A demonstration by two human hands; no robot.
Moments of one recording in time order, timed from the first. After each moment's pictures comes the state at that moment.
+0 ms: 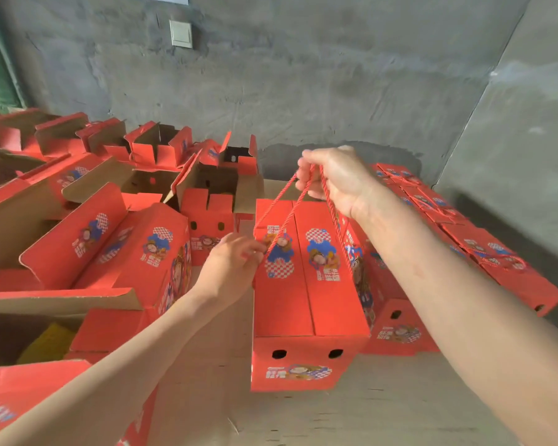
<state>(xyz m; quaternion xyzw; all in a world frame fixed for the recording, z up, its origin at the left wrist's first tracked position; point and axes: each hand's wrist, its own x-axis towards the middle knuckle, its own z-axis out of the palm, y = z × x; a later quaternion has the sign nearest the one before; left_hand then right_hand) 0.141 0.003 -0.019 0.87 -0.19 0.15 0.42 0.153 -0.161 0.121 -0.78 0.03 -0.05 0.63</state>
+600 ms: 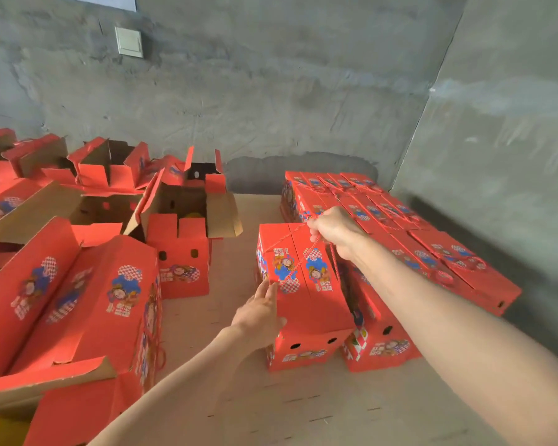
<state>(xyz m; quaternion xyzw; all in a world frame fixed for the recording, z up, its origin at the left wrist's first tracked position) 0.201 -0.056 -0.082 0.93 -0.27 -0.13 0.23 0.205 -0.198 0.063 -0.87 0.21 -0.10 0.43</state>
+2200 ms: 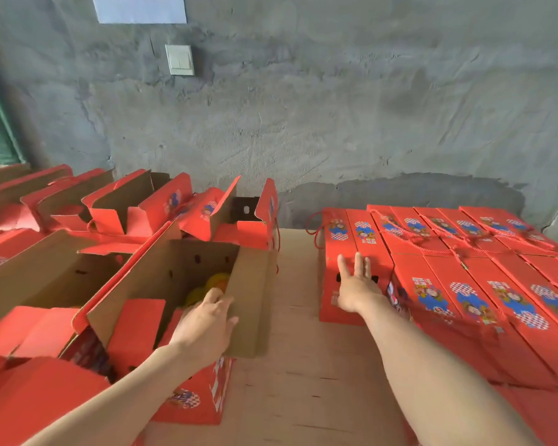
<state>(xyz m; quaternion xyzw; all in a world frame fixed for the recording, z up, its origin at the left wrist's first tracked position) 0.497 -0.027 -0.102 0.98 -0.10 0.06 0.17 0.583 -0.313 -0.113 -0.99 0.09 0.04 0.06</state>
